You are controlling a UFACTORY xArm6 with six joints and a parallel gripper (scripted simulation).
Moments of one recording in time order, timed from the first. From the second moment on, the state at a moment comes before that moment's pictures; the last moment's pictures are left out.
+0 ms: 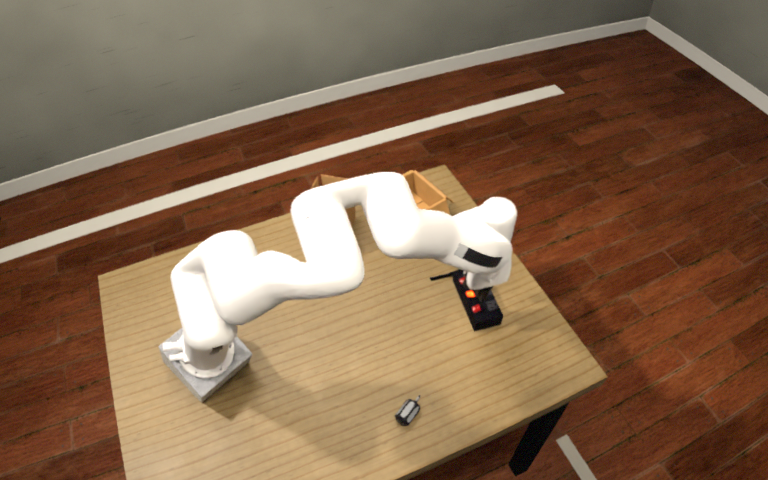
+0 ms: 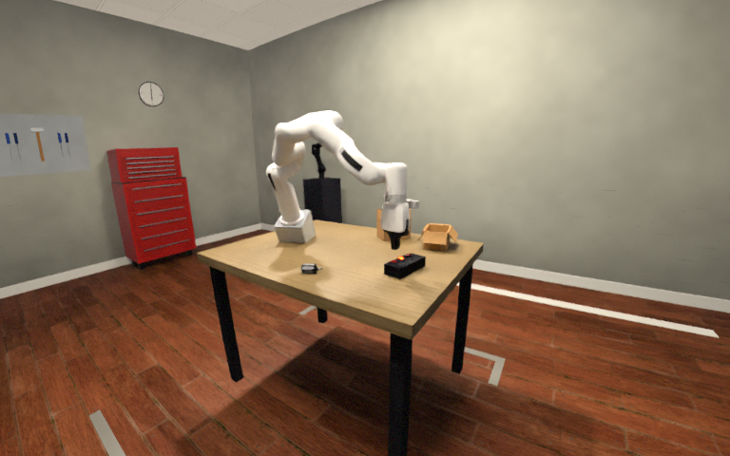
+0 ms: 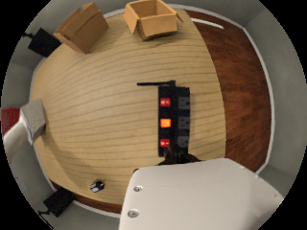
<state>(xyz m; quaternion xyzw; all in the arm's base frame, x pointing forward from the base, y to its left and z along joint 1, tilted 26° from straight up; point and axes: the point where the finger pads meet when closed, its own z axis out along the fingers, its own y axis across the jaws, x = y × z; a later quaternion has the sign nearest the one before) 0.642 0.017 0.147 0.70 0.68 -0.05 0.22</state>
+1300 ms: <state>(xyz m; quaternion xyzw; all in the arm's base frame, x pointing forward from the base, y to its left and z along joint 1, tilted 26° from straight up) 0.649 0.006 0.122 0.70 0.68 -0.05 0.22</state>
